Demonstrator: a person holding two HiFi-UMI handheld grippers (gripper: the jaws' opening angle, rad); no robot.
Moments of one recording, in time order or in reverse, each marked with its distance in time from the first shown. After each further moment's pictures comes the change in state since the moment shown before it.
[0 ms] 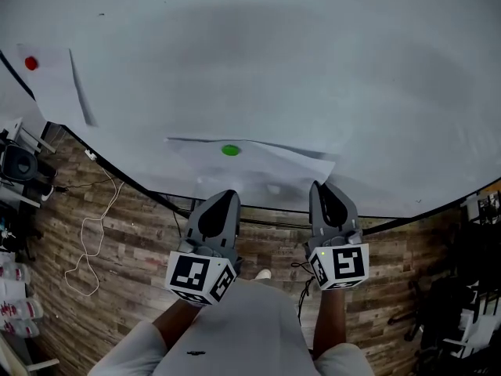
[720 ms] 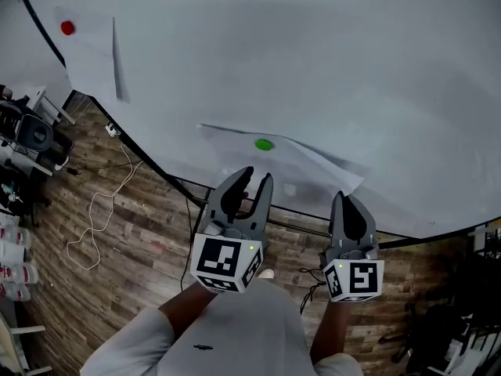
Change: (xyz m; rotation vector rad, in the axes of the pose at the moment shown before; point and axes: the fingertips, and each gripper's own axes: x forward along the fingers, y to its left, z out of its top) left arm 0.010 -0.002 0.028 0.059 -0.058 0.106; right arm -0.015 0.006 0.009 0.004 -0.015 0.032
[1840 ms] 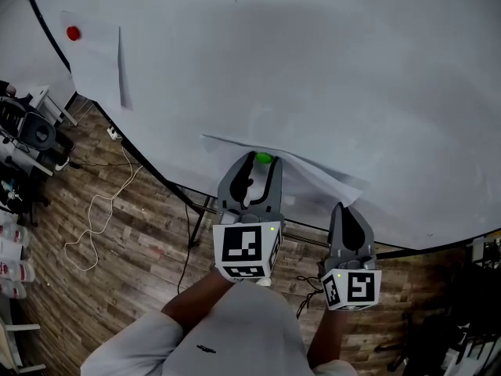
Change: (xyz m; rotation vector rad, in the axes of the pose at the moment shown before) left arm 0.037 0.014 0.026 0.019 -0.093 0.172; right arm 0.001 -0.004 0.003 0.015 -0.007 -0.001
